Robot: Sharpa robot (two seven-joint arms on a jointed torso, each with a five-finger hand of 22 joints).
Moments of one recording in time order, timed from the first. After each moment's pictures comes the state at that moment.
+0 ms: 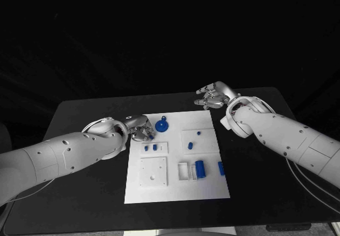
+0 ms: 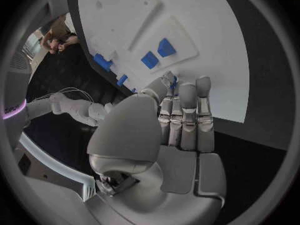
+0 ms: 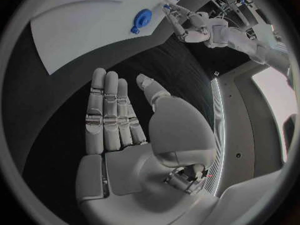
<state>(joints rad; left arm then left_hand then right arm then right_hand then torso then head) 1.20 -0.61 -0.17 1.13 -1.34 -0.25 0.08 1.42 -0.02 0.27 -0.15 0.16 1.21 0.09 0.06 0.06 1.28 0.05 0.05 0.06 1.24 -0.03 1.16 0.44 0.09 1.18 -0.04 0.47 1.31 1.03 -0.60 0.33 1.14 -1.27 -0.35 -0.01 1.24 -0.09 0.24 -0.15 0.34 0.92 0.14 0.06 0.06 1.10 0.04 0.67 0.28 1.24 0.00 0.52 0.34 0.09 1.35 -0.02 0.07 0.46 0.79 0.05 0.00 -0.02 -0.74</state>
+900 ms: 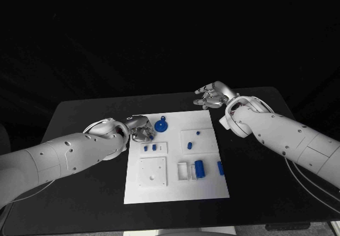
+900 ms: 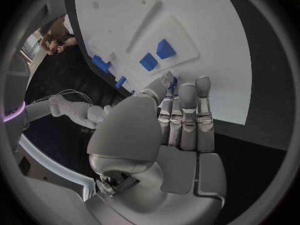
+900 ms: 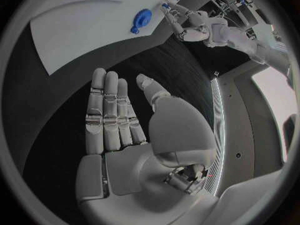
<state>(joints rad) 1.20 -0.59 -0.18 1.12 -1.35 -0.25 0.07 1.42 -0.03 0.27 -0.14 0.15 1.20 0.10 0.06 0.07 1.27 0.05 0.05 0.06 1.25 -0.02 1.17 0.45 0.10 1.18 -0.04 0.47 1.31 1.03 -0.60 0.33 1.14 -1.27 -0.35 -0.01 1.24 -0.09 0.24 -0.15 0.34 0.92 0.14 0.06 0.06 1.10 0.04 0.67 0.28 1.24 0.00 0.51 0.34 0.09 1.35 -0.02 0.07 0.46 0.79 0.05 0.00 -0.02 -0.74</state>
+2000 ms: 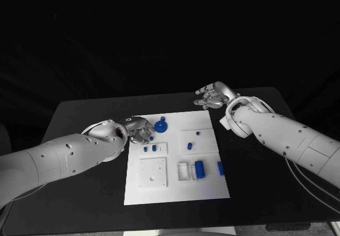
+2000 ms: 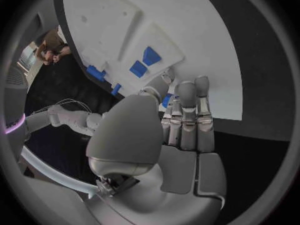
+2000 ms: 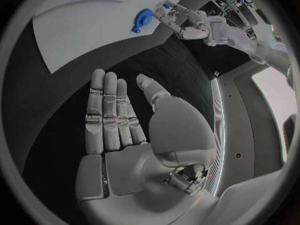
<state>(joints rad) 1.20 -0.59 -0.20 1.10 -1.42 -0.28 0.05 1.47 -0.11 0.21 -0.11 0.14 0.79 0.06 0.06 0.06 1.12 0.06 0.06 0.06 1.22 0.02 1.14 0.42 0.12 1.18 0.00 0.41 1.31 1.03 -0.60 0.33 1.14 -1.27 -0.35 -0.01 1.24 -0.09 0.24 -0.16 0.34 0.92 0.14 0.06 0.06 1.09 0.05 0.66 0.27 1.21 0.01 0.50 0.33 0.09 1.32 -0.01 0.07 0.45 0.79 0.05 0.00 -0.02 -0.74</state>
